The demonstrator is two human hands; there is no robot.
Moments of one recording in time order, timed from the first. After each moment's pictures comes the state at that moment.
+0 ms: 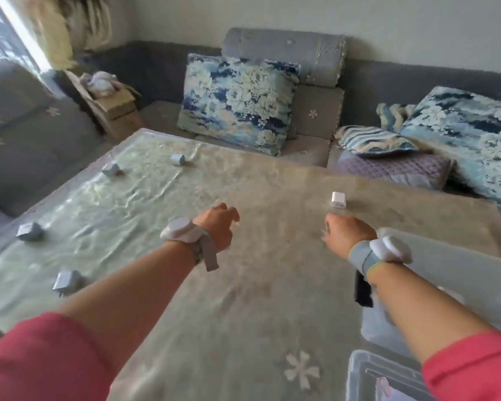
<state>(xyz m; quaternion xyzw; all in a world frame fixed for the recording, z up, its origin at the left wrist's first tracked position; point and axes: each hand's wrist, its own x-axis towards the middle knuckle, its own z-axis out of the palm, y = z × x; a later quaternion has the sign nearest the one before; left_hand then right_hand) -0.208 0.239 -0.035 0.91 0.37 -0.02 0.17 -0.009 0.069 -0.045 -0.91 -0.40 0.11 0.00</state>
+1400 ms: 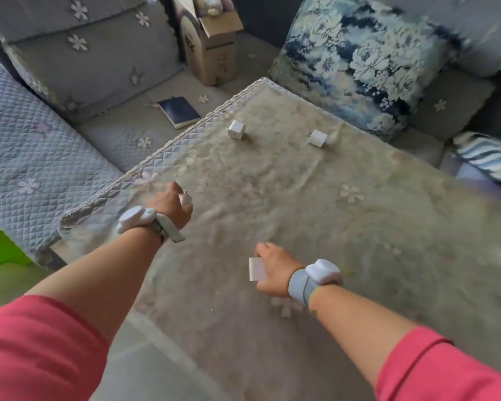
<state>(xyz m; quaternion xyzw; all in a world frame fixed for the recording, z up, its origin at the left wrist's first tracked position) -0.544 0.599 -0.152 0.74 0.64 0.03 0.21 -0.369 0.430 -0.138 -0.72 -0.61 0.33 -0.05</state>
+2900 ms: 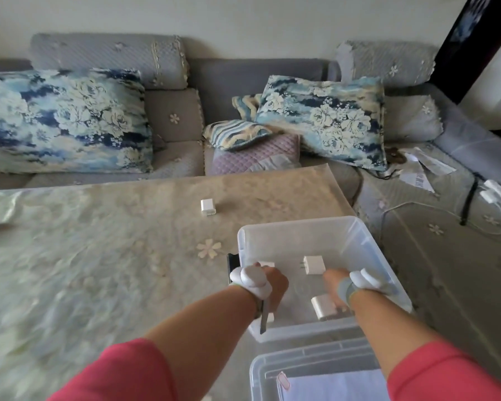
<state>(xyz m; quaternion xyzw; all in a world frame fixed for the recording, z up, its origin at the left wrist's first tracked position) 0.009 0.010 -0.106 0.96 -0.04 -0.27 0.00 0.086 -0.149 -0.112 -0.93 -0.14 0.32 -0.14</state>
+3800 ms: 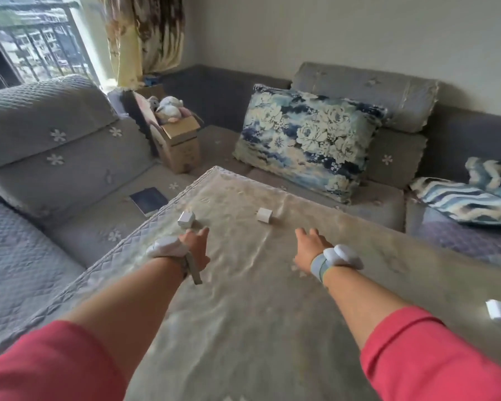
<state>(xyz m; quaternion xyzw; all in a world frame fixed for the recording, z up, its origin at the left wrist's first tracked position) -0.355 0.638 -0.084 0.84 0.51 -0.13 0.11 -0.145 0.493 -0.060 -0.88 -0.44 0.16 -0.02</state>
